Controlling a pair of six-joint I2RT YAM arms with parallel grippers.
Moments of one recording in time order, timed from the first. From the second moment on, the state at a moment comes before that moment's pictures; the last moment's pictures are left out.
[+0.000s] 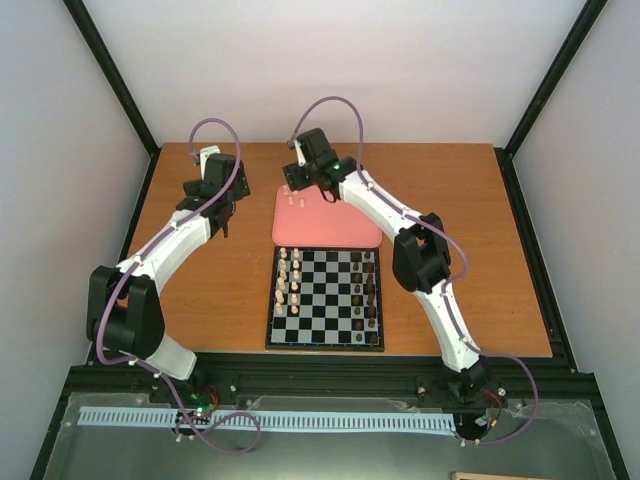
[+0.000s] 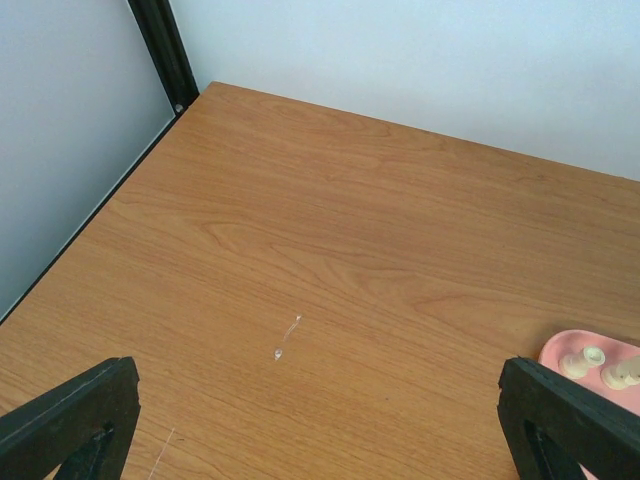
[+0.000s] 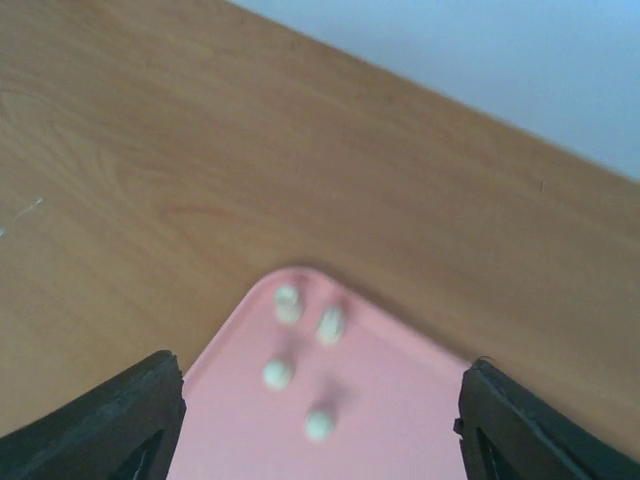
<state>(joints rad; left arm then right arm) -0.27 1.53 1.17 -0.26 -0.55 -0.36 0.66 2.32 2.16 -0.53 0.07 0.07</state>
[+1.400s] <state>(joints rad) -0.28 1.54 1.17 -0.26 -0.55 -0.36 0.59 2.74 2.48 -0.48 -0.10 0.06</state>
